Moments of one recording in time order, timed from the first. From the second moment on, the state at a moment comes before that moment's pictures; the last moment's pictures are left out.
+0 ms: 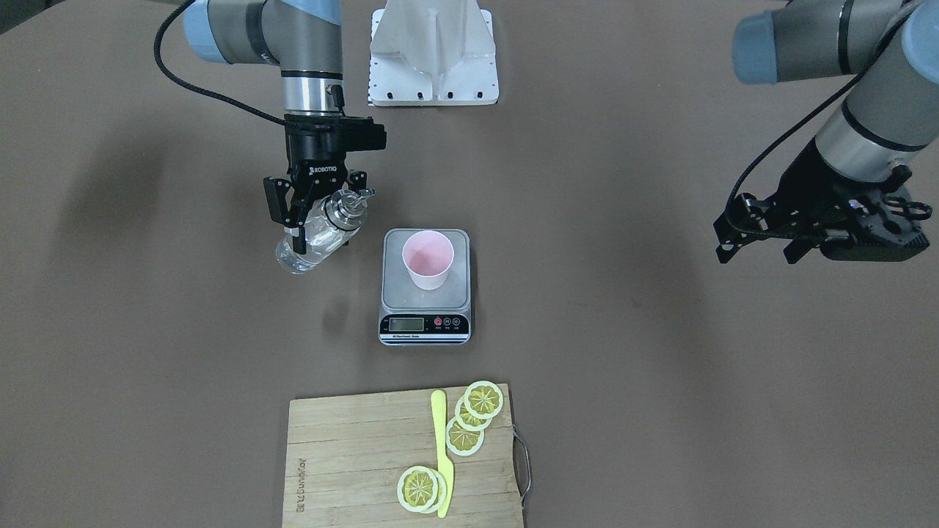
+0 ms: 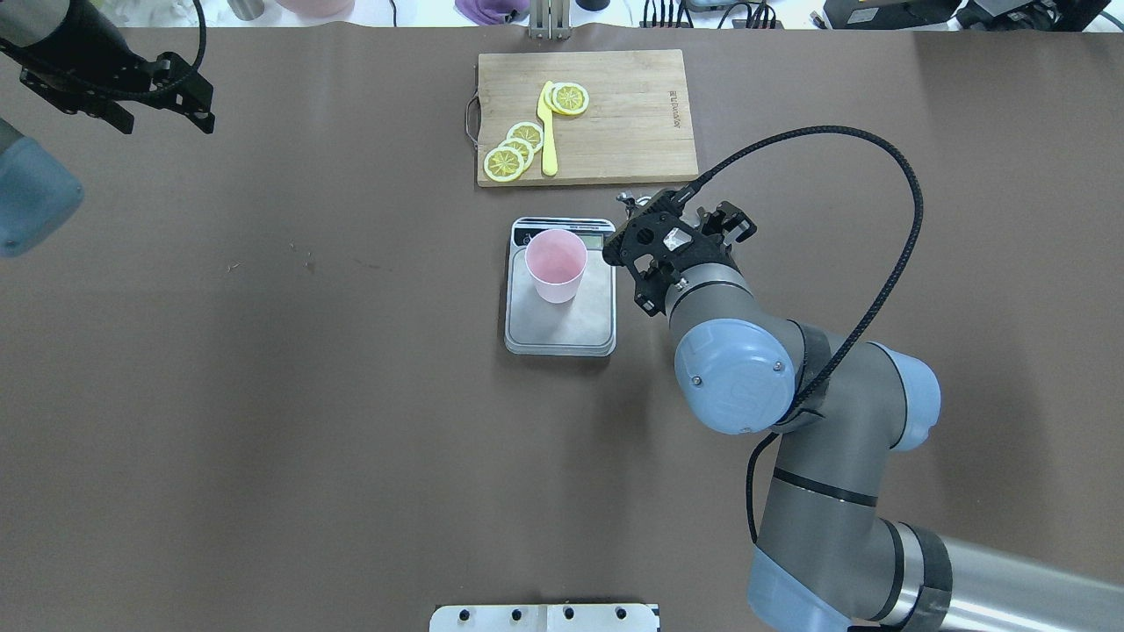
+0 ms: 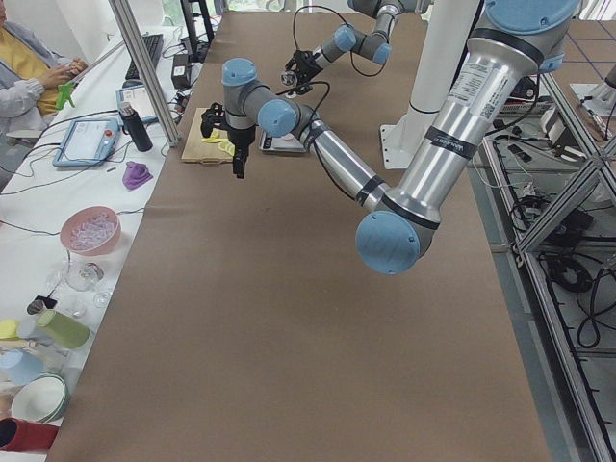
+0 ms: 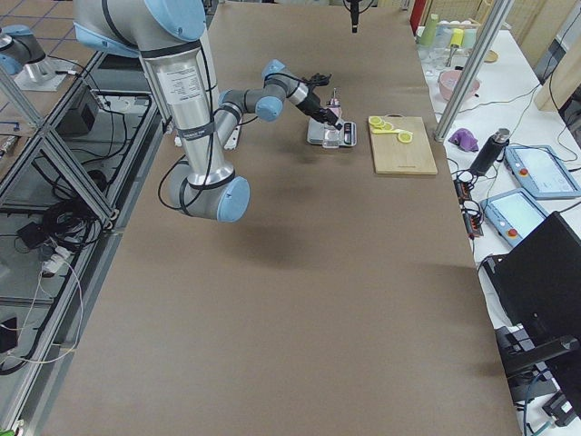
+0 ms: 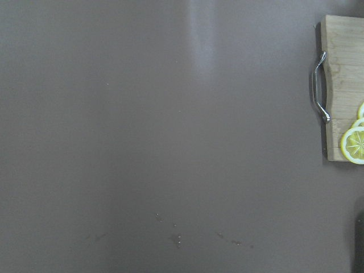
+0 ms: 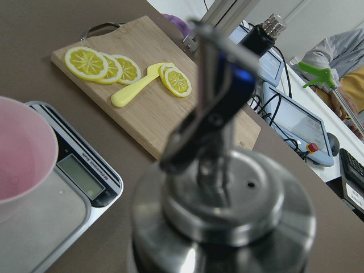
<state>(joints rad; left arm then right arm) -1.12 -2.02 -1.82 -1.47 -2.21 -0.69 0.39 -1.09 1.89 -1.50 1.02 0.49</state>
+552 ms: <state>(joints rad) -1.16 -1.98 -1.82 -1.47 -2.21 -0.58 0.38 -1.01 1.87 -1.72 1.00 0.49</state>
